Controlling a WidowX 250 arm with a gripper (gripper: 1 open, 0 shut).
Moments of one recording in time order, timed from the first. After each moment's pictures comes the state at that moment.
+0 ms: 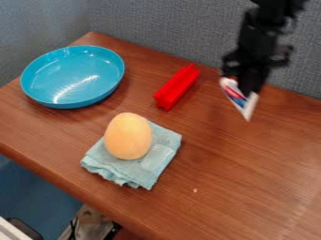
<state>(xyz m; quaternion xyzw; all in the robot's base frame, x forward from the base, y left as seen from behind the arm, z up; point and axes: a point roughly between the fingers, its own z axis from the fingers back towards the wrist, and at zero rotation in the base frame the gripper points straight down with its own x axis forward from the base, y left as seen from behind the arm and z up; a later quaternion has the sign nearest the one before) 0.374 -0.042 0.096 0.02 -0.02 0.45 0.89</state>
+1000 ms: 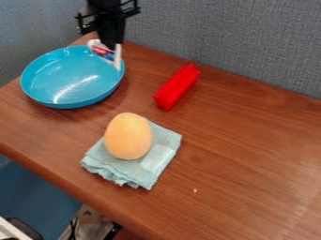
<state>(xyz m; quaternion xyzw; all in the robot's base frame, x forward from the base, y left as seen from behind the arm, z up) 0.327 0.145 0.118 0.02 -0.04 0.62 0.78</state>
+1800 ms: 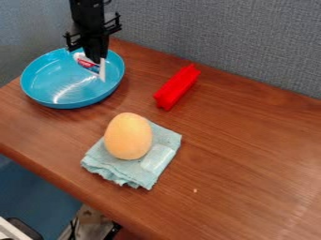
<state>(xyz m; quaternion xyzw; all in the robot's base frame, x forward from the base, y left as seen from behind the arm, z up) 0.343 0.172 0.072 0.04 -0.05 0.62 0.78</state>
